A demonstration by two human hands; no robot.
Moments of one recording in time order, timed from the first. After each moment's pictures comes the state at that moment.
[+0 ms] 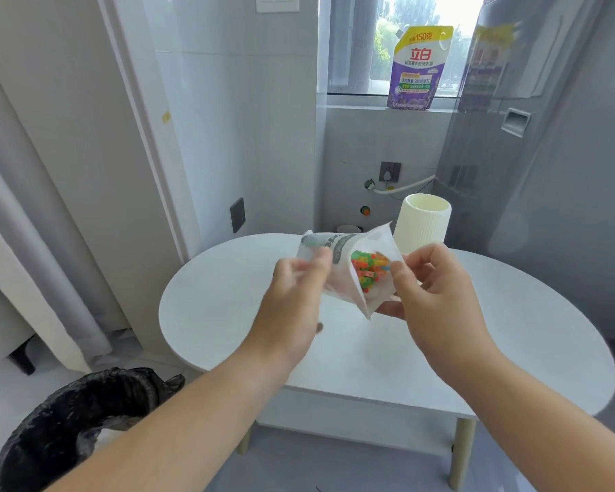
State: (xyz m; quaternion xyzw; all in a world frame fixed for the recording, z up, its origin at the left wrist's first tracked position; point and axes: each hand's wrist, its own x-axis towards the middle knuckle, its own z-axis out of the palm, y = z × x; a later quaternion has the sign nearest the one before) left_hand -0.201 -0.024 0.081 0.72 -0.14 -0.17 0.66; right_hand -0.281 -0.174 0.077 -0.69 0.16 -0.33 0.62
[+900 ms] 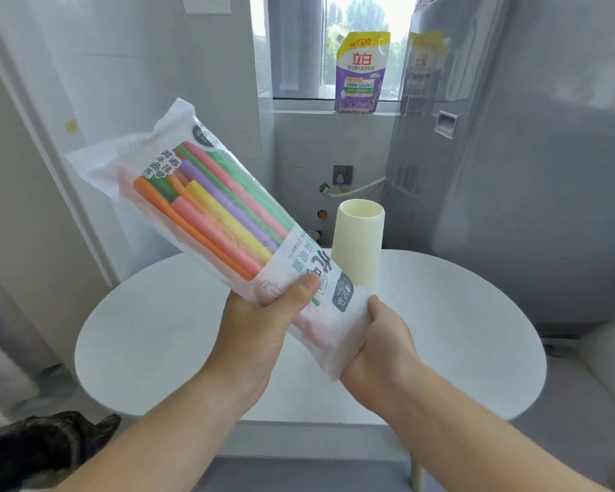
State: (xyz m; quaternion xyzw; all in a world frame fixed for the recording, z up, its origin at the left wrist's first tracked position) left_hand -0.199 -0.082 0.059 0.50 -0.26 -0.18 0.80; right_hand -0.281 -0.195 0.058 -0.21 0.25 -0.13 0.94
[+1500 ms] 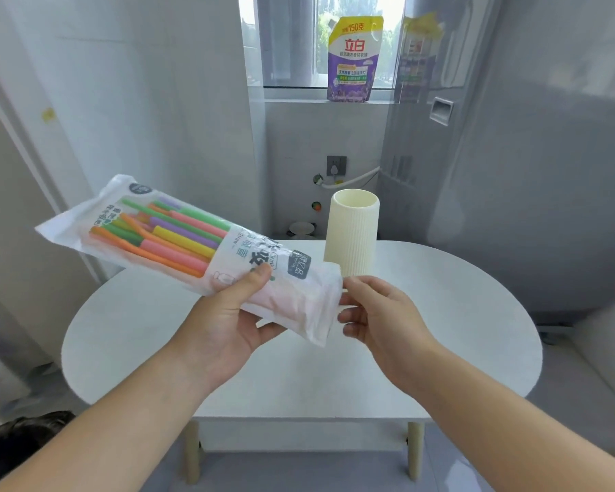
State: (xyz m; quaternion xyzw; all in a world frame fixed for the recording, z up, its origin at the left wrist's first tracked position) left_hand -0.157 -0.069 0.043 0.45 -0.13 -0.34 0.81; right_hand -0.281 -0.234 0.044 -0.58 0.26 -0.19 0.75
